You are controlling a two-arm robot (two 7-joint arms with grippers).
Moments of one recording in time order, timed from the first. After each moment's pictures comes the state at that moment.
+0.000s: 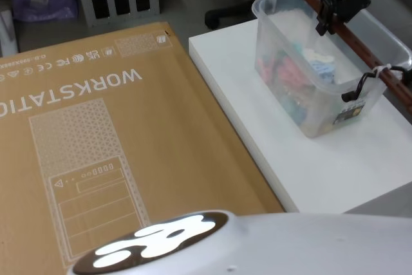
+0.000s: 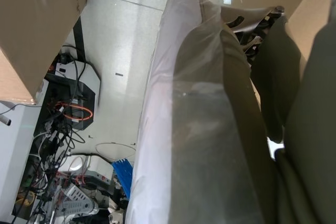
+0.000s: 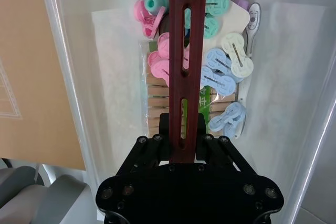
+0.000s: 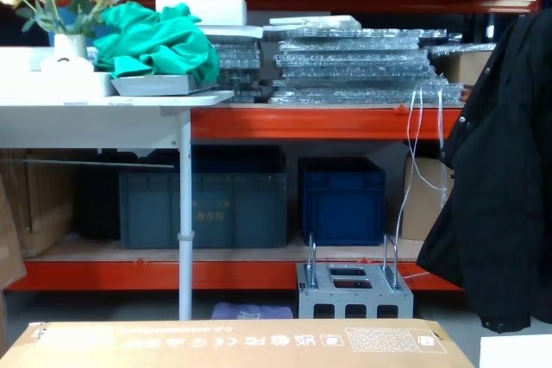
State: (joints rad) left arm -1.47 0.98 1.56 -0.90 0.05 0.15 -1.47; right arm 1.18 0.88 -1.03 -0.96 -0.11 -0.04 1.48
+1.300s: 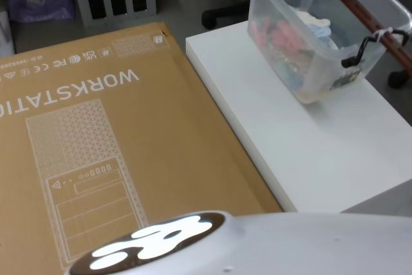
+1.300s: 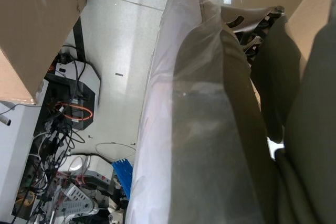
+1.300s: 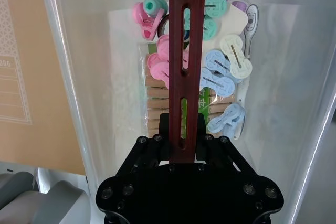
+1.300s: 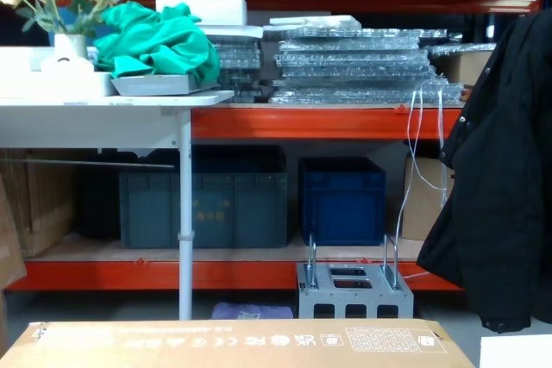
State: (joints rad) left arm -1.47 0.98 1.56 -0.90 0.05 0.15 -1.47; right arm 1.28 0.88 -1.02 -0.96 -0.13 -0.08 1.50
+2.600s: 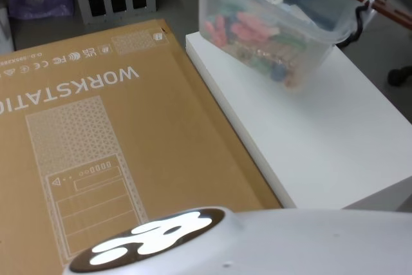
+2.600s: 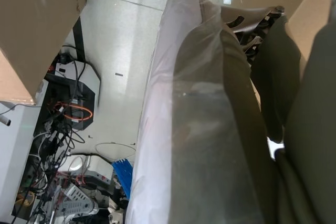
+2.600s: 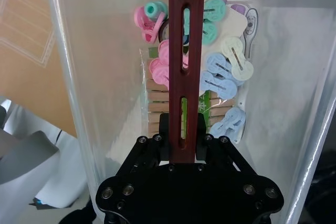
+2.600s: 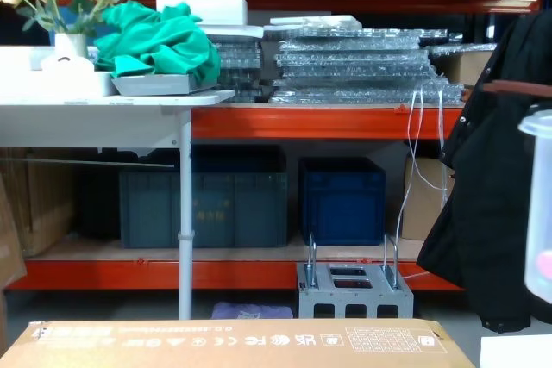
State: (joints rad) left arm -1.47 0.98 1.56 -0.90 0.05 0.15 -1.47; right arm 1.39 0.81 -1.07 -1.08 -0.04 -0.33 1.61
